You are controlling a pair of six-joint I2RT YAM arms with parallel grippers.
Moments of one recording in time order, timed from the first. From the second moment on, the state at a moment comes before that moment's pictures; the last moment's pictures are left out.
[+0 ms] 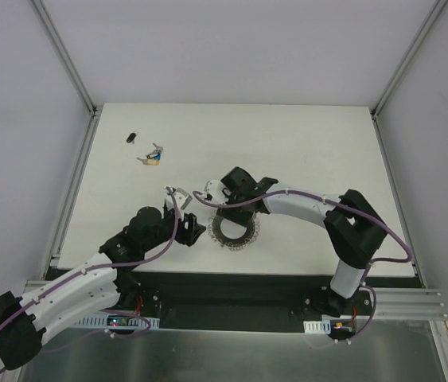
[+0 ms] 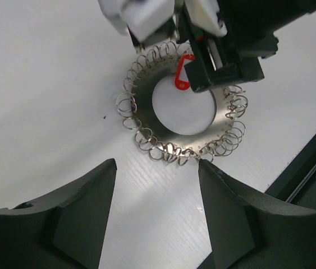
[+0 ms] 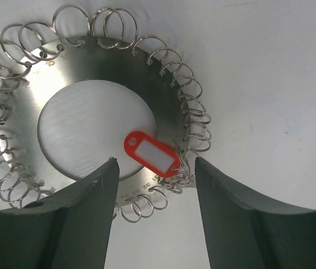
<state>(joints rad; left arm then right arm) -0.74 0.74 0.34 -0.01 0.09 -0.20 0.86 1.75 1.16 -0.50 -0.01 -0.42</state>
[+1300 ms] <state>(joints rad) -0.74 0.69 0.32 -0.06 0.04 -0.22 0.87 1.86 1.28 -0.59 0.34 -0.50</state>
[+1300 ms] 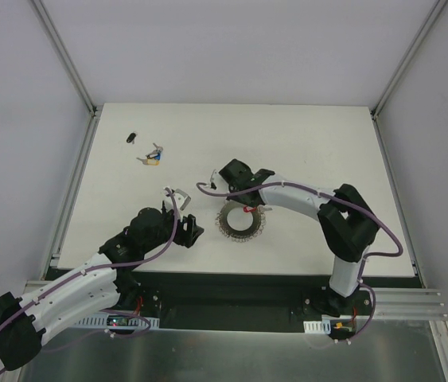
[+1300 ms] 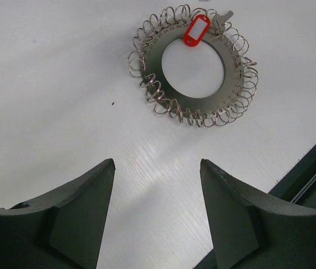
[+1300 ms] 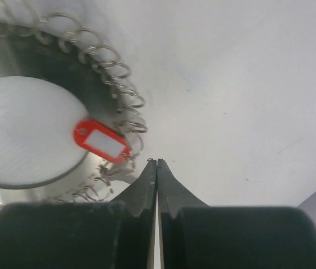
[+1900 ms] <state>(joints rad) -0.74 0.73 0.32 -0.06 0.04 -0.22 0.82 1.74 1.19 -0.57 0.18 -0.47</state>
